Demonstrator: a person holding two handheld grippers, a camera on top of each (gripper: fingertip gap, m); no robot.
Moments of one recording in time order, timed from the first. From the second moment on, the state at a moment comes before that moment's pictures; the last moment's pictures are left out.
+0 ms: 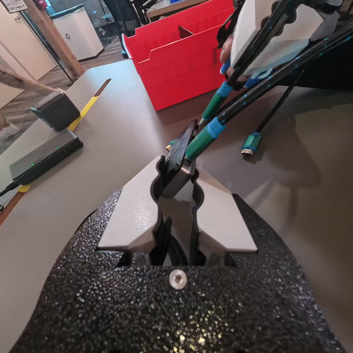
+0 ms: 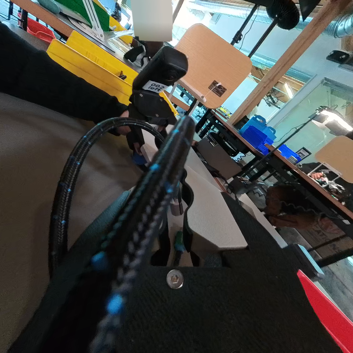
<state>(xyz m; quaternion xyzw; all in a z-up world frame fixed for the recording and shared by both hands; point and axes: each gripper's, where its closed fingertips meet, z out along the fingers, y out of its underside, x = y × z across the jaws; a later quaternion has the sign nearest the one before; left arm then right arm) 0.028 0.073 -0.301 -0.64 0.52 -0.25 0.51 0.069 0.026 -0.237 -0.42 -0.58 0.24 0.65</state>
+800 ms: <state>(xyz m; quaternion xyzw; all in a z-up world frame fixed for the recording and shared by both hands) 0.034 0.060 -0.309 -0.62 0.55 -0.29 0.48 0.058 0.019 -0.263 -0.37 -0.66 0.19 0.63</state>
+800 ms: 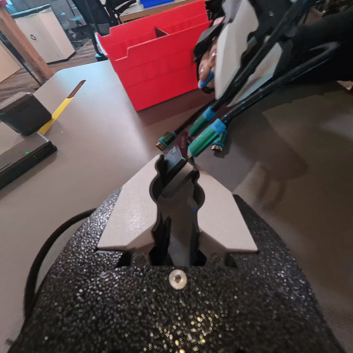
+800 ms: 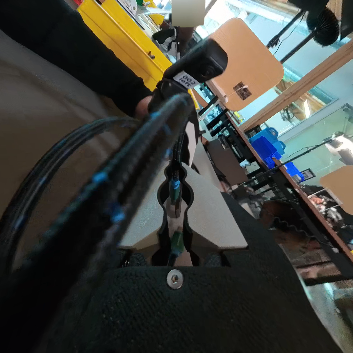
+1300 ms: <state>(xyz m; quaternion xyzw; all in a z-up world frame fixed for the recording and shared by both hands) 0.034 0.057 -0.318 -0.60 0.58 -0.23 0.50 0.063 0.031 -0.278 -0.43 -0.61 0.29 0.60</state>
